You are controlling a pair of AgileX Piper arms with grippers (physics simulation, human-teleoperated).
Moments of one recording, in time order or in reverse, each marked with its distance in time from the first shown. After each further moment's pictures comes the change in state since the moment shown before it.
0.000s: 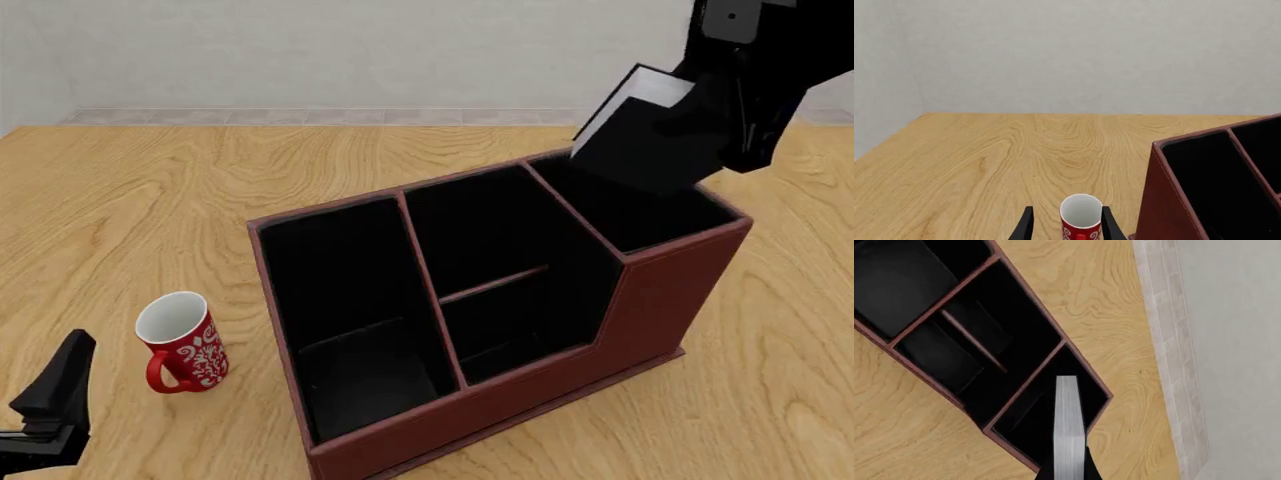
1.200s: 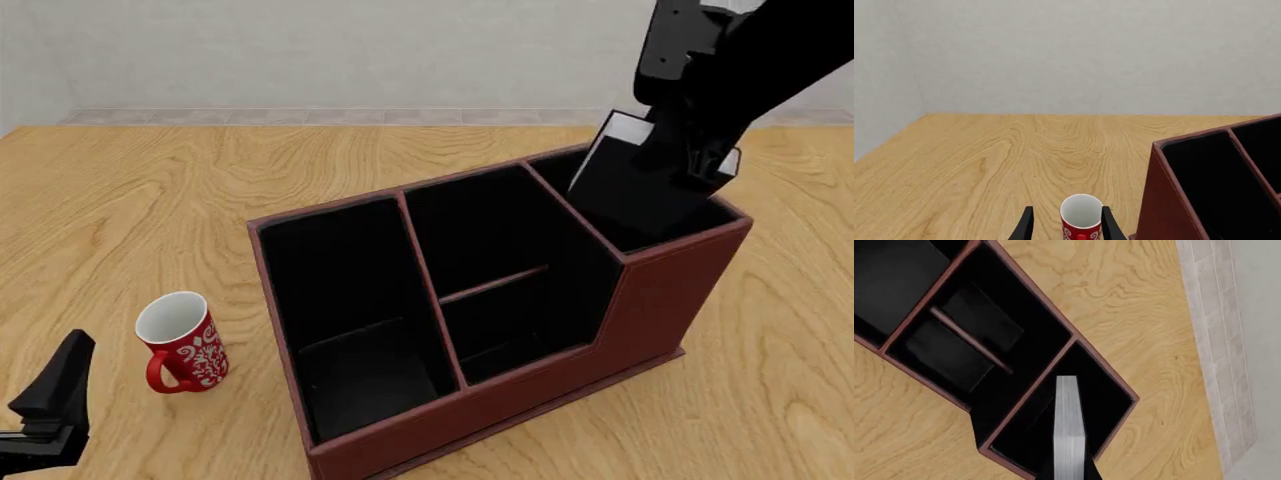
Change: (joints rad) left arm 0.001 -0.007 0.001 0.003 0.003; right arm -0.037 0.123 0.025 -0.001 0.064
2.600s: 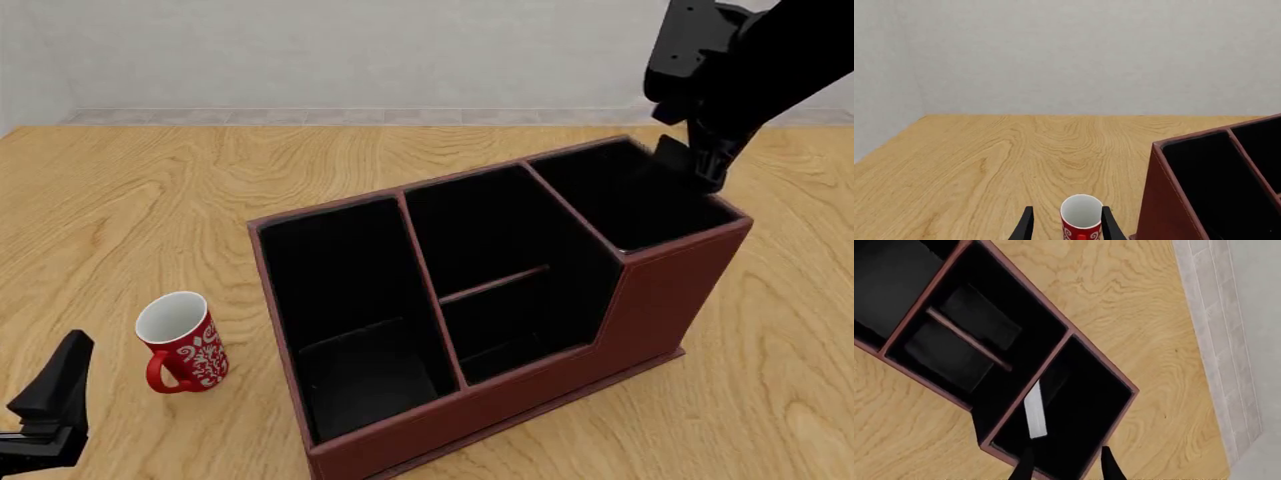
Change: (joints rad) left arm 0.000 -0.006 -0.002 0.007 0.001; right arm -0.010 -0.025 0.020 -0.006 0.035
